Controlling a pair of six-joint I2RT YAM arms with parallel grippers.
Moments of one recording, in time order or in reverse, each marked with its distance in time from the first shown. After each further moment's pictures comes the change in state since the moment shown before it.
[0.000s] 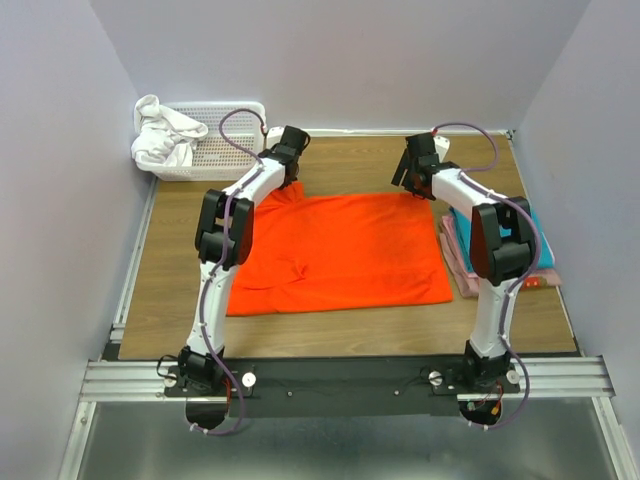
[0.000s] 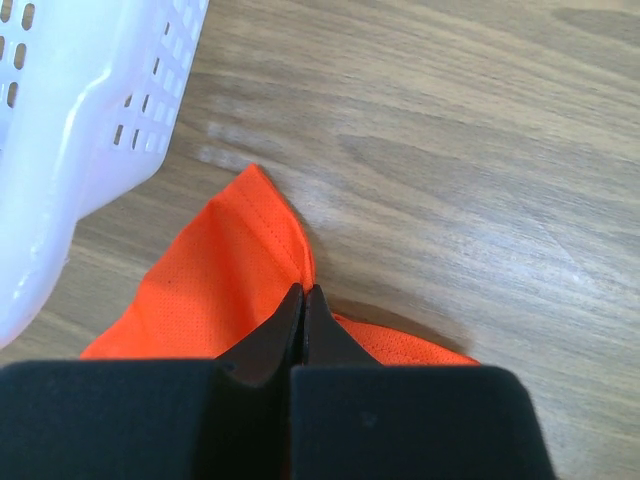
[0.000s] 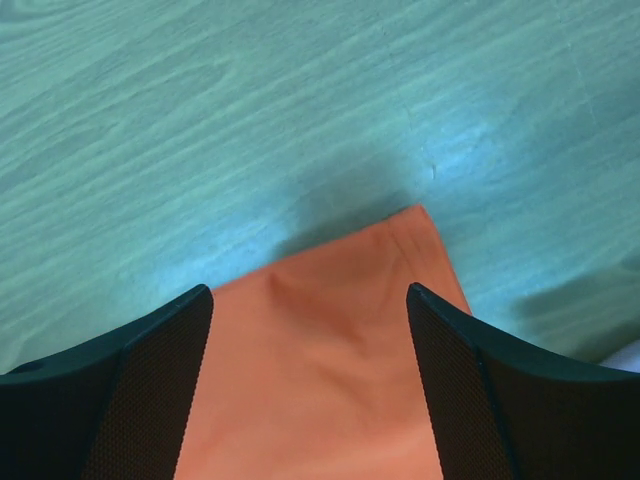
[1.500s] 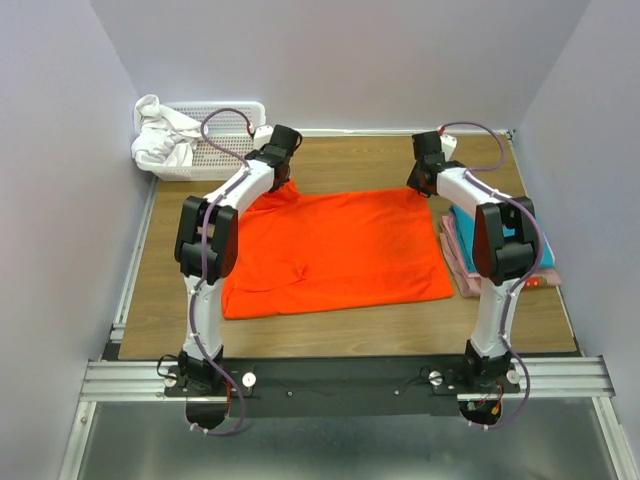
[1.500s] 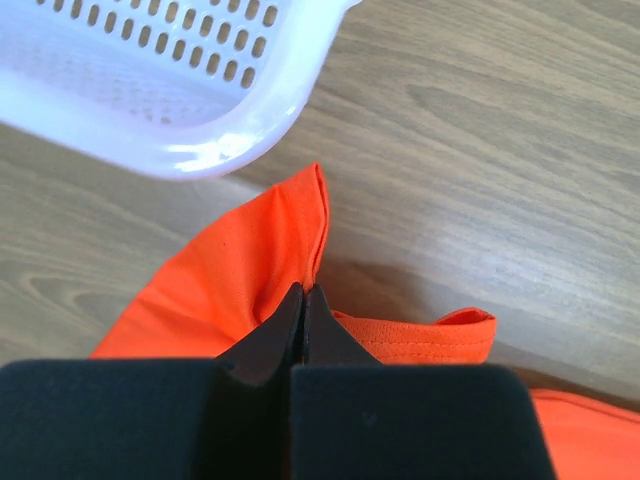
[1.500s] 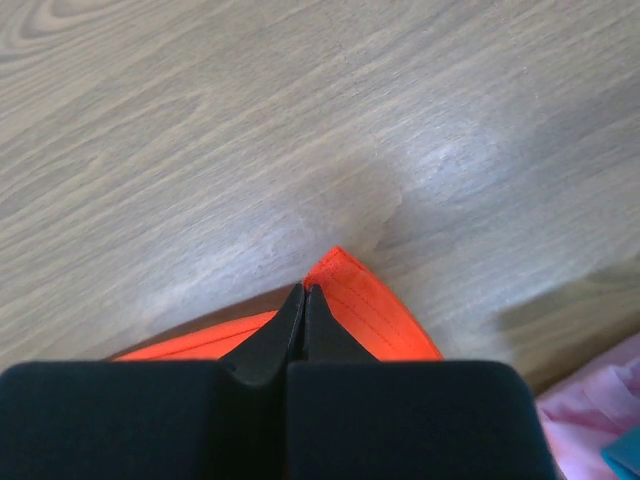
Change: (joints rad) left arm 0.000 -0.237 -0.223 -0.013 -0.013 -0.057; right arm -0.031 0.025 0.018 0.008 0.019 0.003
